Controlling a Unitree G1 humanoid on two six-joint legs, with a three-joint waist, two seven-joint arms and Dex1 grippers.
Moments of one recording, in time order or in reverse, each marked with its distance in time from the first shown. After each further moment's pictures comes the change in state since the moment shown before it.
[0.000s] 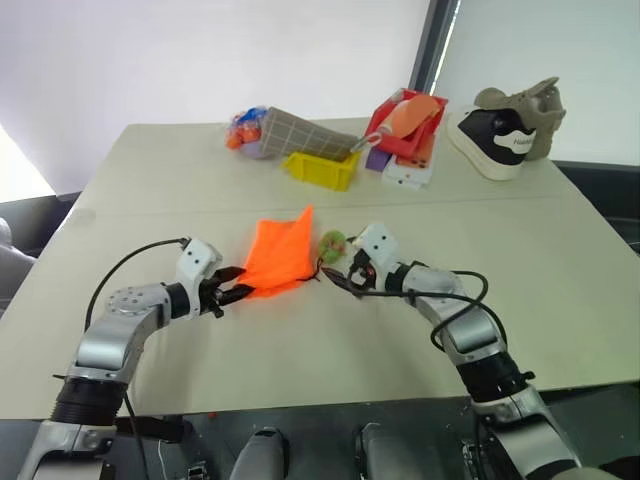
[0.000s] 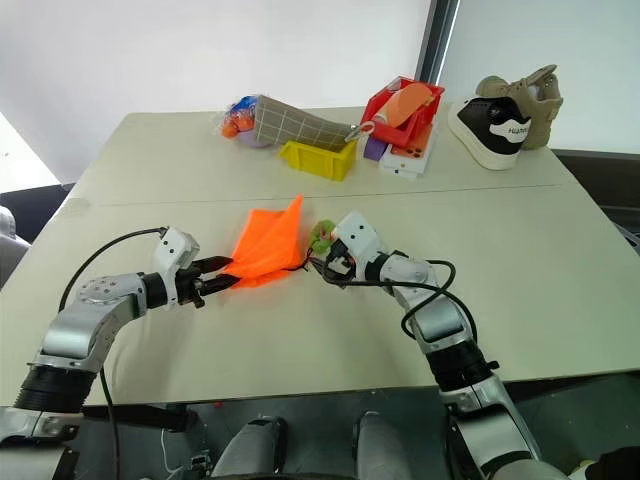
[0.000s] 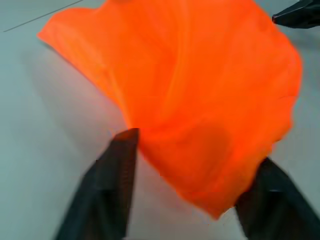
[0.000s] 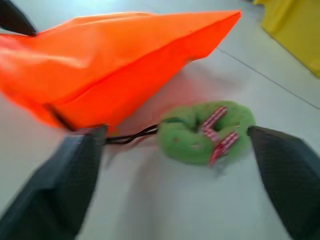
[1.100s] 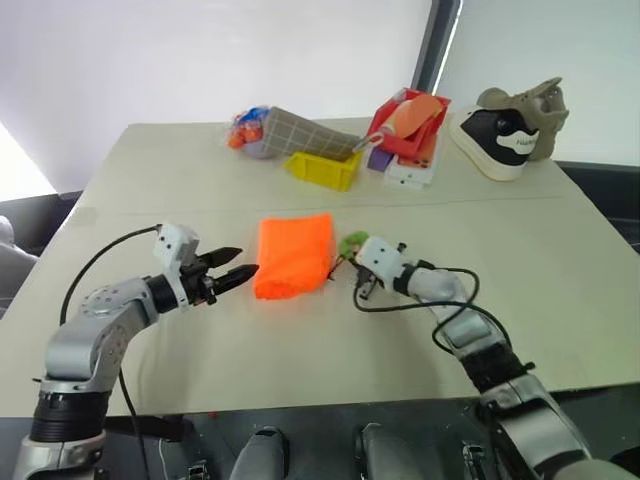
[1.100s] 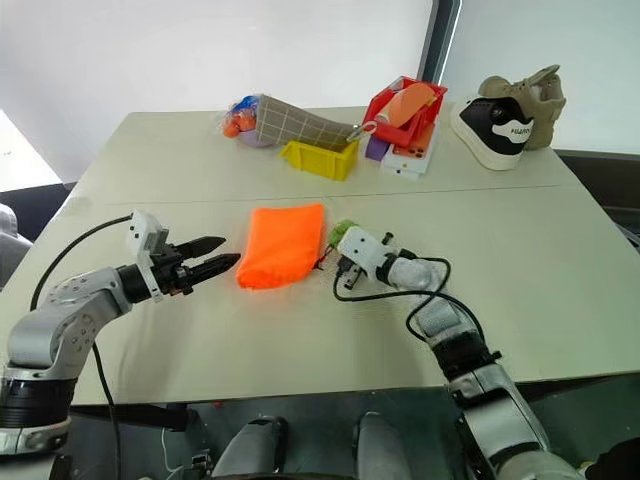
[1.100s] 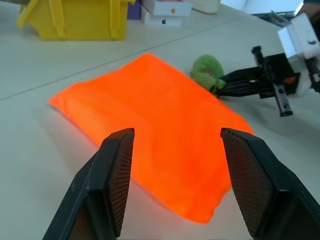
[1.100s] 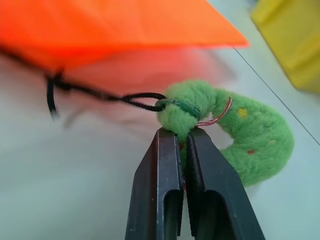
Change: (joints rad) left arm 0.013 -0.040 0.147 -0.186 -0.223 0.136 0.038; right arm 0.081 -0.138 0.001 0.063 -0.208 -0.301 0.049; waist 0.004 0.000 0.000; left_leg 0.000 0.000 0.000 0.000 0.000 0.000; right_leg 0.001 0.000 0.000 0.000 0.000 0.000
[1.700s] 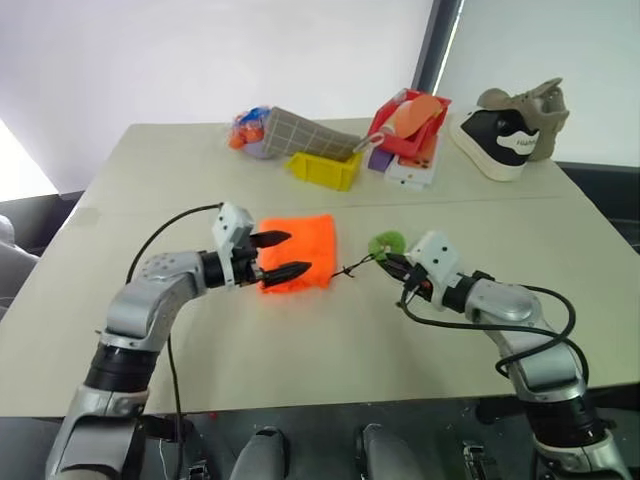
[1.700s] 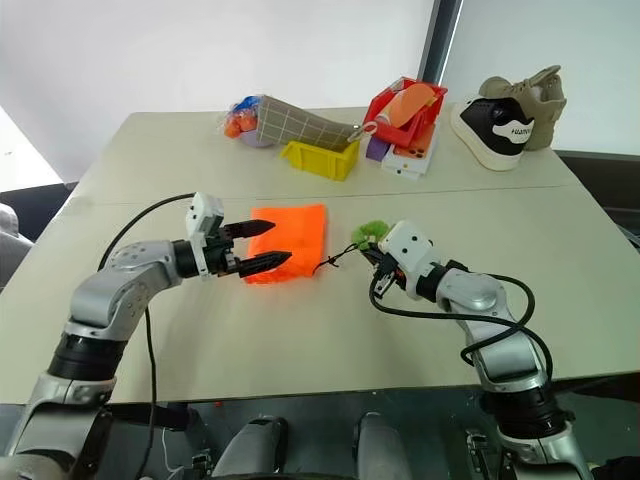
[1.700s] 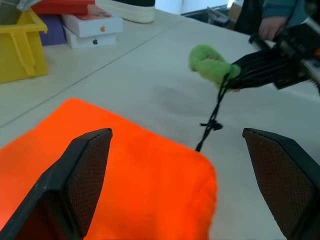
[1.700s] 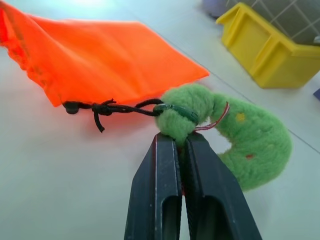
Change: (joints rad) left arm -0.241 -0.058 -0.224 0.177 0.100 -0.096 -0.132; right arm 0.185 -0.090 -0.194 -0.504 0.283 0.357 0.081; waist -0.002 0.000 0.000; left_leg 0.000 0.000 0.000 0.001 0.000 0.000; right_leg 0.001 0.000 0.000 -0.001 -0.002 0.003
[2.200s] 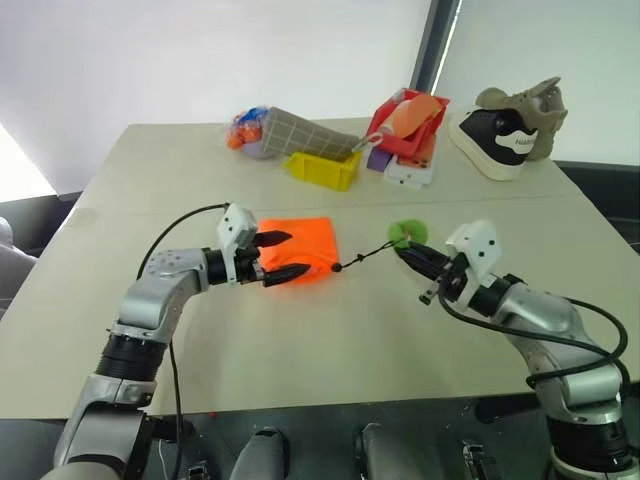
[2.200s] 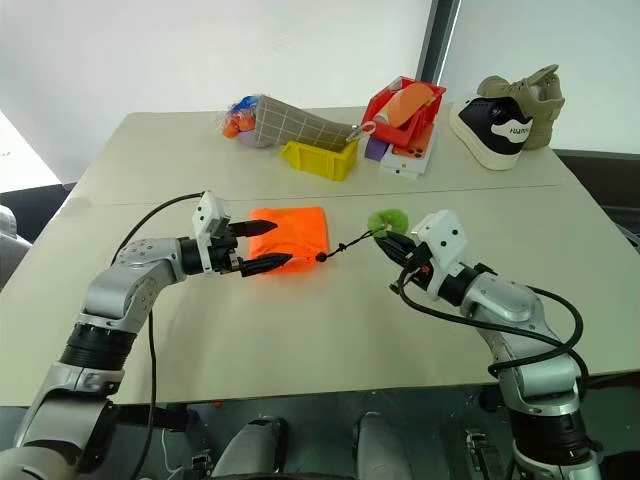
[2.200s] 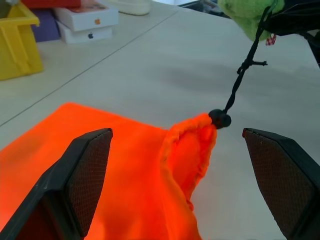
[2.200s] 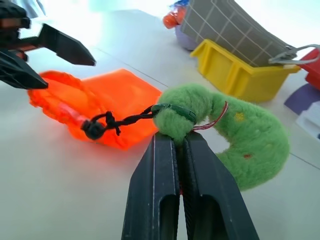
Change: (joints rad) left arm -0.022 -0.028 -0.014 0.087 0.050 -0.075 -0.071; right arm 0.083 0.014 -0.140 -0.131 0.198 0.060 -0.040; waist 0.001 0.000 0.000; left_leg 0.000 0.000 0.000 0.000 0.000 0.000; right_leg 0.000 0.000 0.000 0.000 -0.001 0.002
